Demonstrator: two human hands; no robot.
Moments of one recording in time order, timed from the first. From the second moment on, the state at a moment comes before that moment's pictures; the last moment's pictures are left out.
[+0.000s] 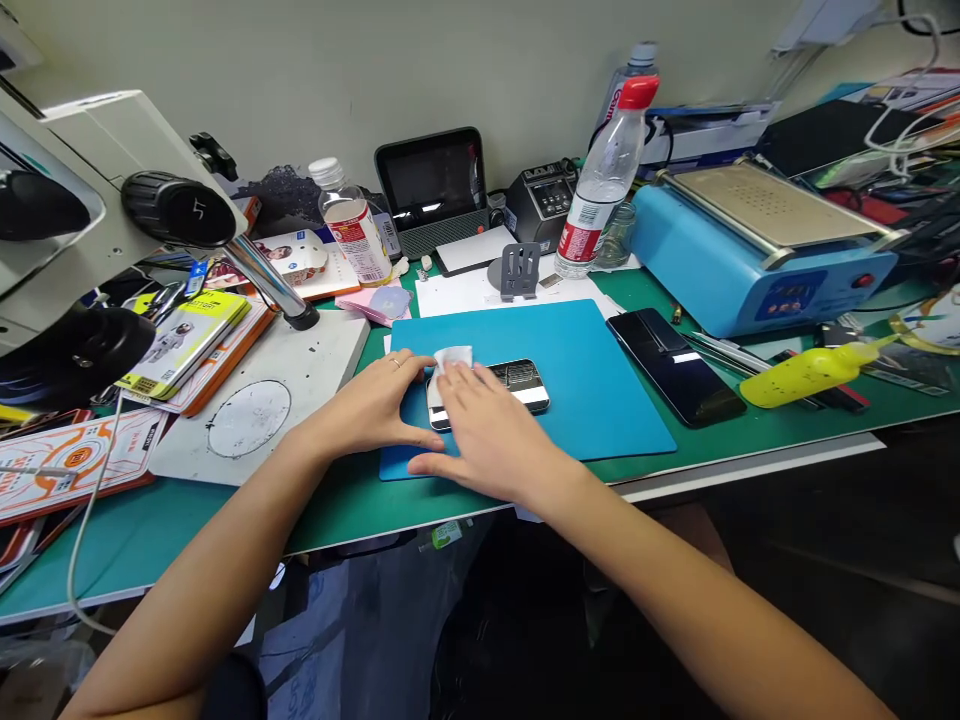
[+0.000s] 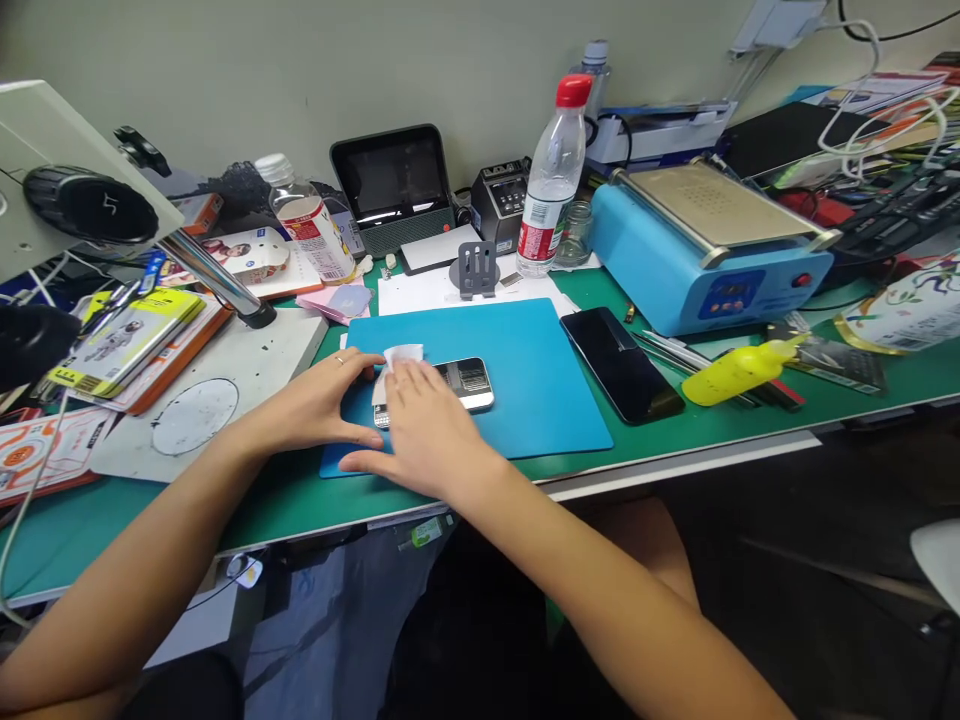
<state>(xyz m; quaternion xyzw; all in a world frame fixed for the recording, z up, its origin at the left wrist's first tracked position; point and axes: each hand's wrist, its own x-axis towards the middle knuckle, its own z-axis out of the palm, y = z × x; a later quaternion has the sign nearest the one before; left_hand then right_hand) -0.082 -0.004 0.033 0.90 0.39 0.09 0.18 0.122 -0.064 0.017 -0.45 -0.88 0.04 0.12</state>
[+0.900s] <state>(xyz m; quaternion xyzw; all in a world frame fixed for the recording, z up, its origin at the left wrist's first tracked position) -0.085 -0.002 0.034 0.89 0.41 0.06 0.20 0.198 -0.137 0.014 -0.53 -0.84 -0.04 0.11</state>
